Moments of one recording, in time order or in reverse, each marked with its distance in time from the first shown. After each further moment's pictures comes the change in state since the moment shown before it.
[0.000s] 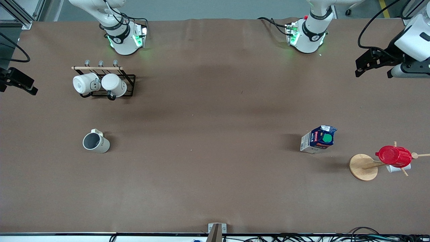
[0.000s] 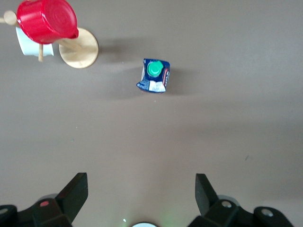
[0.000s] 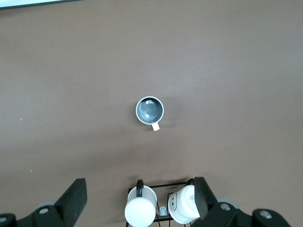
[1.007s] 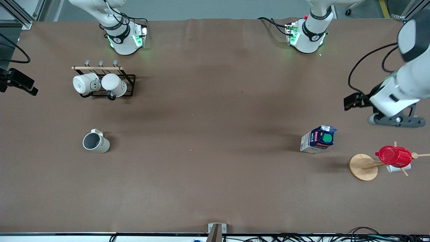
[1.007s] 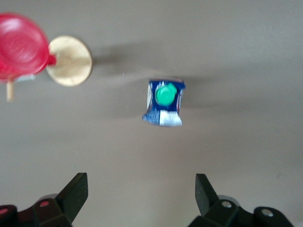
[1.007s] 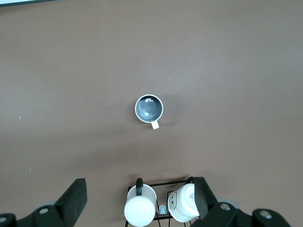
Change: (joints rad) left arm 0.007 0.254 0.003 0.005 0.053 0.193 0.095; right arm 0.002 0.003 -0.005 -0.005 0.001 -0.007 0.000
